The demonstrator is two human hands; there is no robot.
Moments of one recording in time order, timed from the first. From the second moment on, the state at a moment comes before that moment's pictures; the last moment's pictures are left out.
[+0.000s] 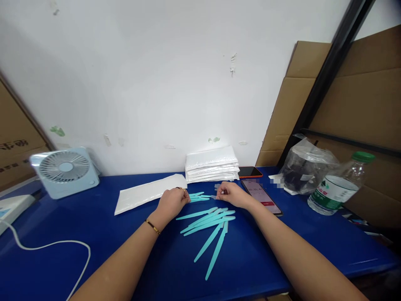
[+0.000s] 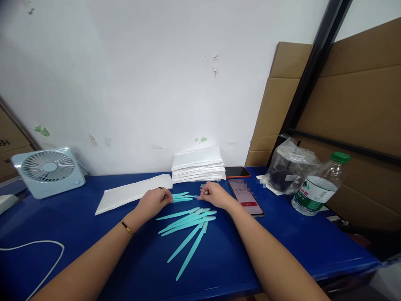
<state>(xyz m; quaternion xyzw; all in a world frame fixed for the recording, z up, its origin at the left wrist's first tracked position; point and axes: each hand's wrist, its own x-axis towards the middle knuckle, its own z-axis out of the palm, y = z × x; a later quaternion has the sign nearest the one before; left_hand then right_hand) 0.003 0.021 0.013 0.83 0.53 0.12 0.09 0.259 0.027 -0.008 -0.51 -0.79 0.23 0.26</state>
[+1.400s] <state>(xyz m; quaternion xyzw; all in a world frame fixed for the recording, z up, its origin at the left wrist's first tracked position) 0.004 0.014 0.016 0.84 0.51 0.12 0.12 0.268 0.017 0.005 -0.49 -0.79 0.25 0.27</state>
